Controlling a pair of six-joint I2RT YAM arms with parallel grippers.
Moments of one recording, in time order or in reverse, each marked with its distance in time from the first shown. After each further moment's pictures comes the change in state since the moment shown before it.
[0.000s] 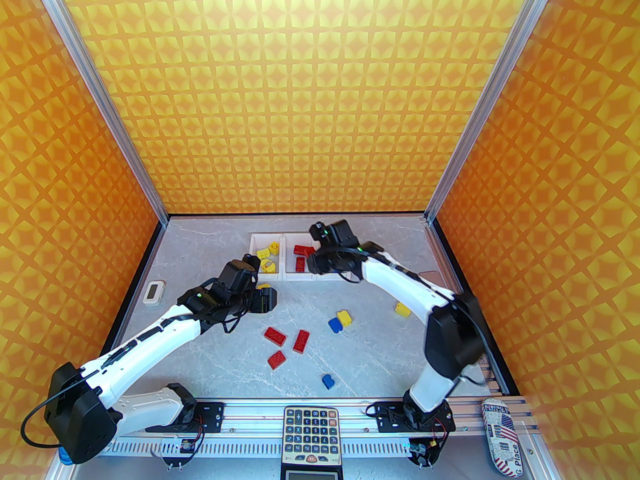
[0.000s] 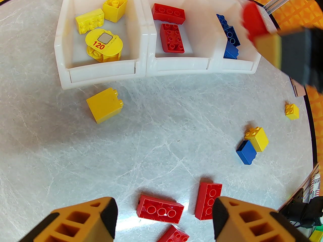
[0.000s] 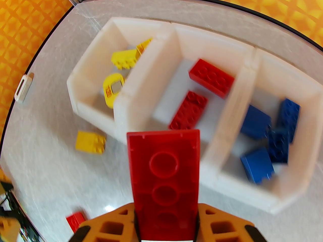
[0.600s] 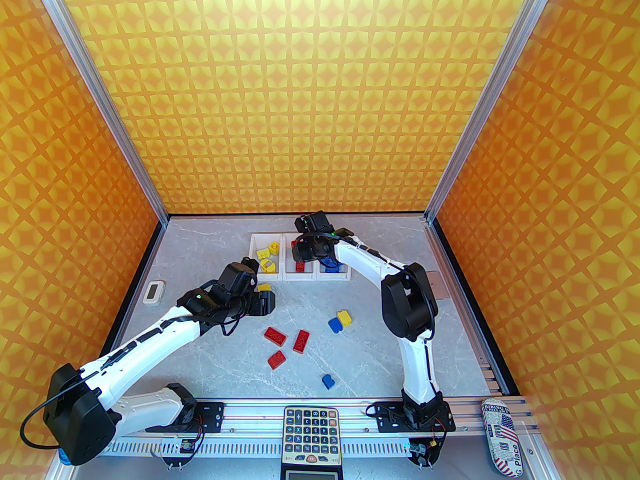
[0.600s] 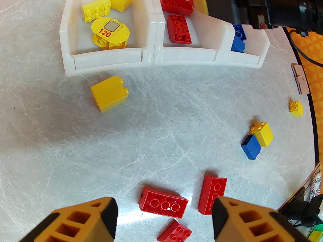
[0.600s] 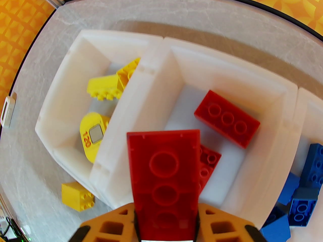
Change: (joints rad) left arm 0.000 -0.015 -0.018 -0.020 0.000 -0.019; right arm 0.005 0.303 0.296 -0.031 0.000 0.040
